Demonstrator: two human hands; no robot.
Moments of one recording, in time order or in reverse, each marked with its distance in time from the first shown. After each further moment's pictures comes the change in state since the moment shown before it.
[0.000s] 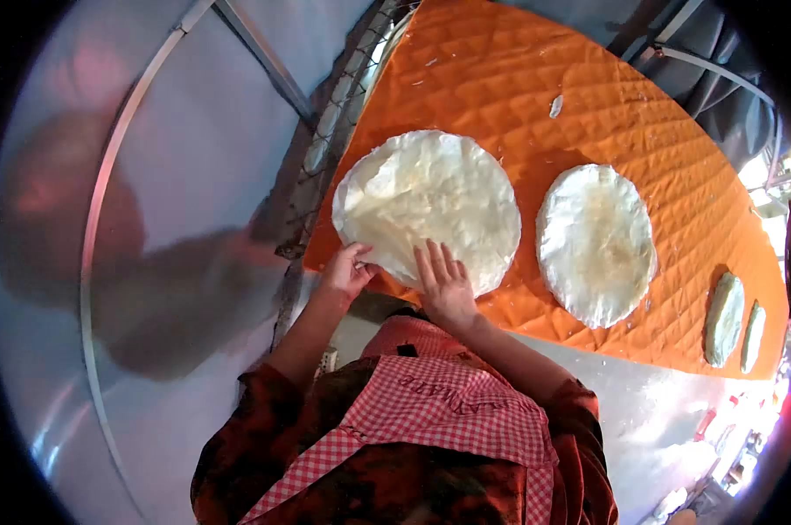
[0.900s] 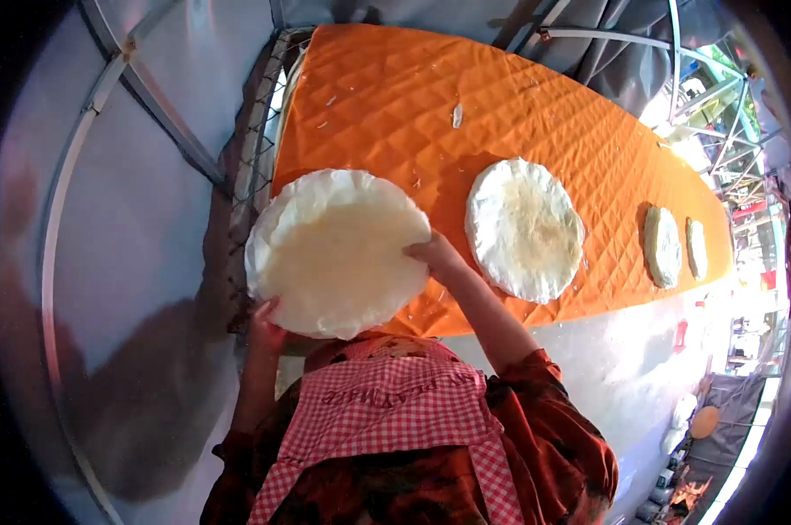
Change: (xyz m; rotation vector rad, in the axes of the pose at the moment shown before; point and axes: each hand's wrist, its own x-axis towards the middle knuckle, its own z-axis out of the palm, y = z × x) left_hand 0.051 0.052 -0.070 -0.010 -0.477 0.136; right_hand 0.043 0.118 0.020 1.449 0.096 0.874
